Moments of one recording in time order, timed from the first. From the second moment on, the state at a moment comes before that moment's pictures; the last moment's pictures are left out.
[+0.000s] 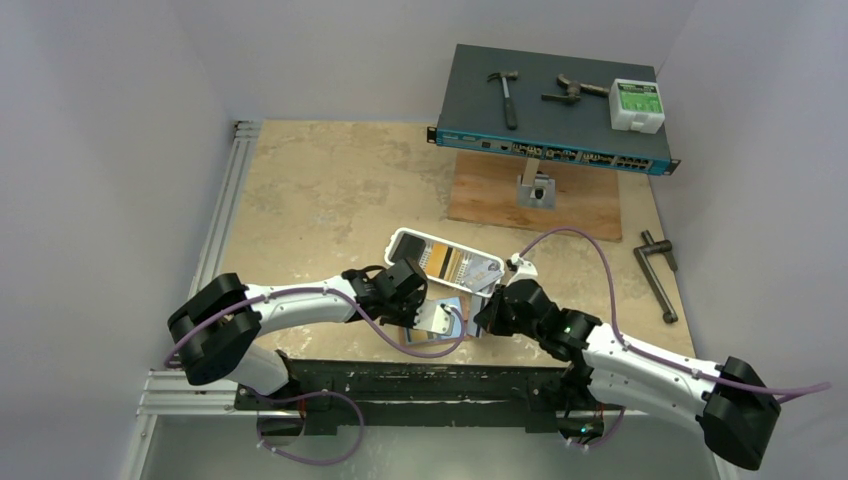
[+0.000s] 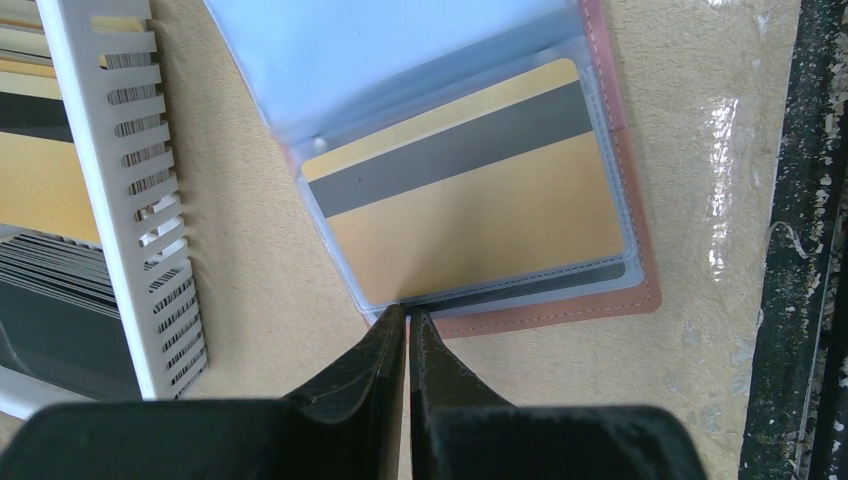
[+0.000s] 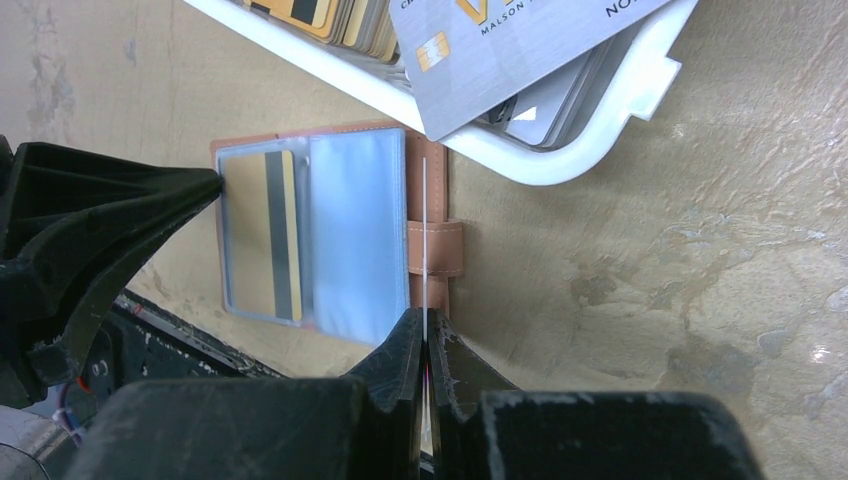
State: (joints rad) left arm -1.00 1.47 0.76 -0.38 0.08 0.82; right arm 0.88 0.83 0.31 -0.21 0.14 0.91
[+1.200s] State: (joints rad) left arm -1.00 1.47 0.76 -0.38 0.08 0.82; right arm 0.88 0.83 0.31 -0.16 0.11 0.88
